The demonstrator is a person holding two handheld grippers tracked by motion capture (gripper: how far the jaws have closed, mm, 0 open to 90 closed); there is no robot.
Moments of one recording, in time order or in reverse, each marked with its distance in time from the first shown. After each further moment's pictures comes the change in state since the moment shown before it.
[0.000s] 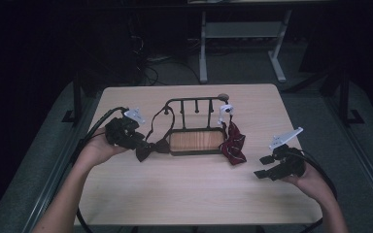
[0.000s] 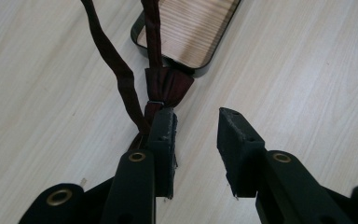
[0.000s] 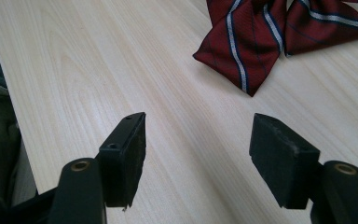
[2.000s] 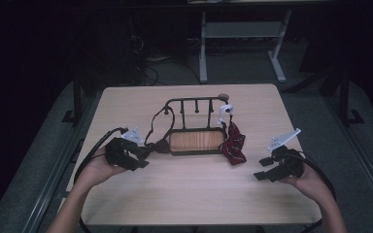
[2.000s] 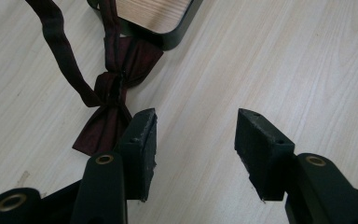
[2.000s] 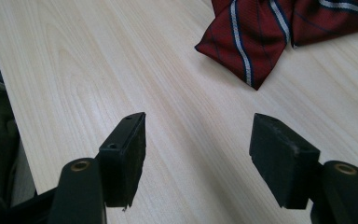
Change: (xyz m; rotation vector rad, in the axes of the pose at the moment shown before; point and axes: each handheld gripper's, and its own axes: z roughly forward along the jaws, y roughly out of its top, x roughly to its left) left arm -0.023 -0.041 0.029 -0.039 -0.033 0.002; right arm 0.000 -0.002 0.006 0.020 0.007 0.003
